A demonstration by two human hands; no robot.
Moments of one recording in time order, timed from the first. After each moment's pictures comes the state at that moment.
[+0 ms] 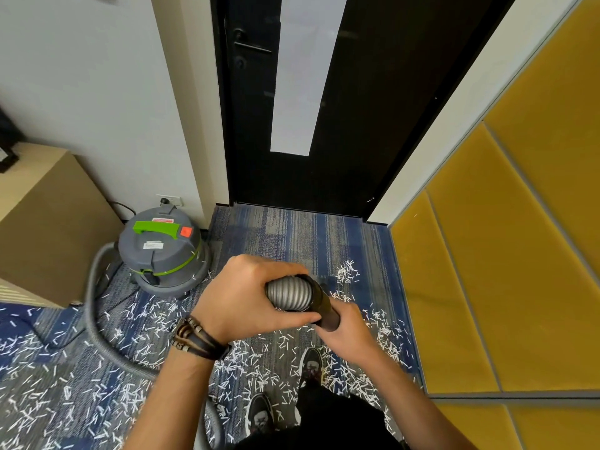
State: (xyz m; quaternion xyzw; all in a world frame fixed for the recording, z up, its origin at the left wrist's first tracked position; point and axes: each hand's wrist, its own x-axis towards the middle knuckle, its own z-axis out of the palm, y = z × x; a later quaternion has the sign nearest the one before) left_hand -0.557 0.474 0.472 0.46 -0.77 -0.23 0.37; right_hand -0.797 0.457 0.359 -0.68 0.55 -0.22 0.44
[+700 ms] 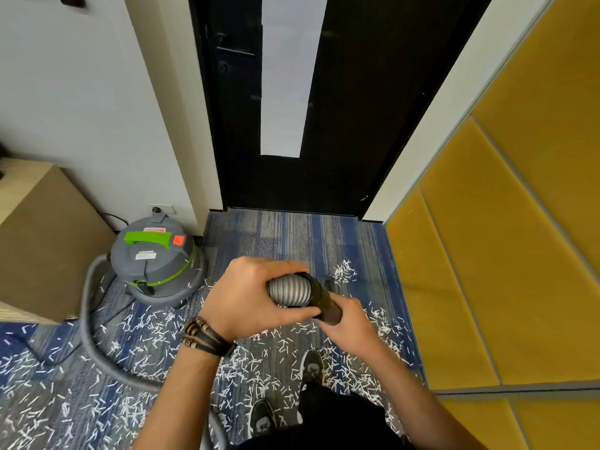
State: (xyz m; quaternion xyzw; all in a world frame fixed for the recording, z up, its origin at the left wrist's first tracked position) left_hand -0.582 0.451 0.462 0.48 -0.76 -0.23 0.37; right_hand -0.821 0.434 0.347 -0.67 0.56 -0.23 0.42
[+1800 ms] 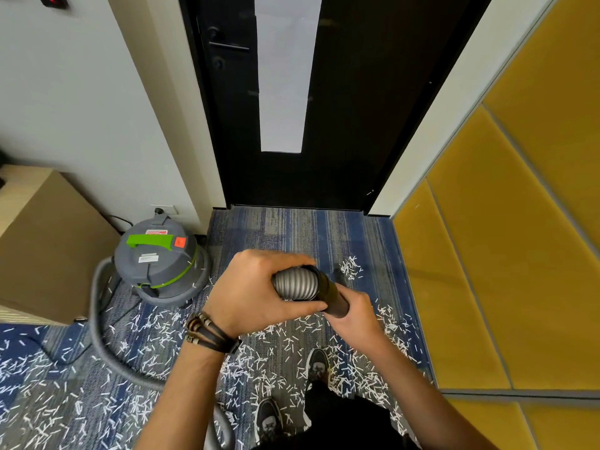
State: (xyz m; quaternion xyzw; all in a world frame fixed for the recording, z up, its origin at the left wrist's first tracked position) left_hand -0.601 0.410 0.477 0.48 -0.77 -0.23 0.34; right_hand -0.839 0.395 0.335 -0.66 0.58 -0.26 0.39
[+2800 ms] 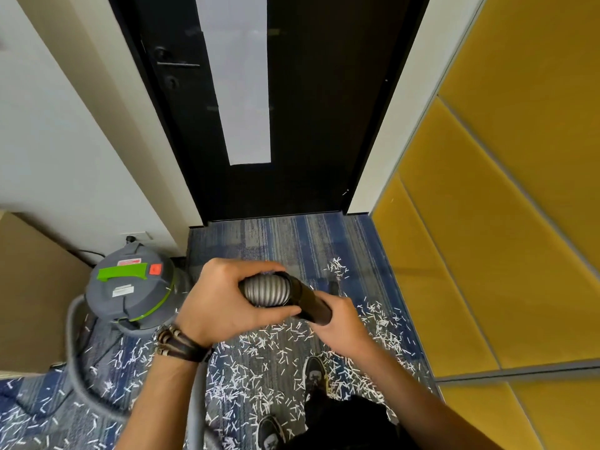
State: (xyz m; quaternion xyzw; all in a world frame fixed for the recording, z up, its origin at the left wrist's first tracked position) left_hand -0.612 0.378 0.481 0.46 -0.77 -0.27 0.35; right_hand -0.855 0.382 0.333 -0.66 0.57 -0.27 0.39
